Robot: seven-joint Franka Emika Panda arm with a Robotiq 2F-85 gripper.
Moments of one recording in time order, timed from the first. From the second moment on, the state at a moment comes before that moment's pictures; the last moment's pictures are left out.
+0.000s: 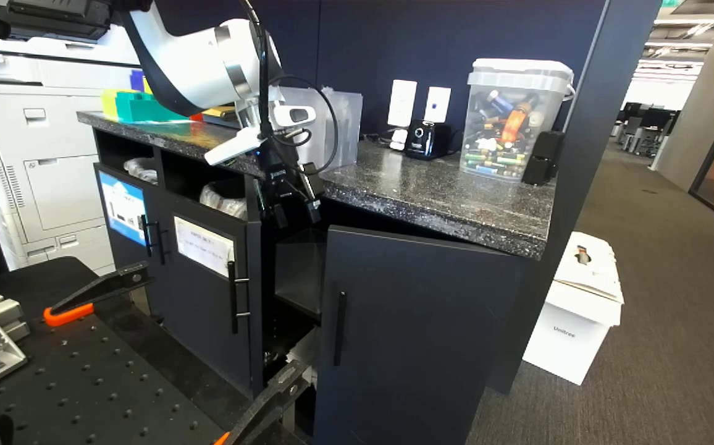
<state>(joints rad) 0.39 0.75 -0.09 -1.77 -0.56 2.37 0.75</state>
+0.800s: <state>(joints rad) 0.44 0.79 -0.02 -1.72 -0.53 2.19 0.63</state>
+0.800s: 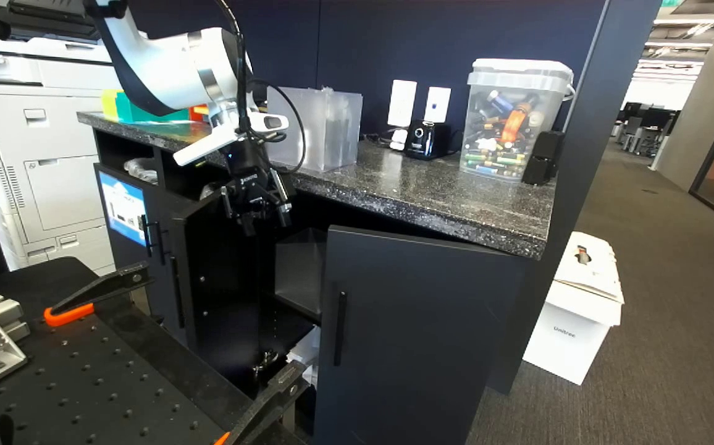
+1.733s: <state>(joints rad) 0.52 0.84 -0.04 -1.63 -0.48 2.17 0.68</state>
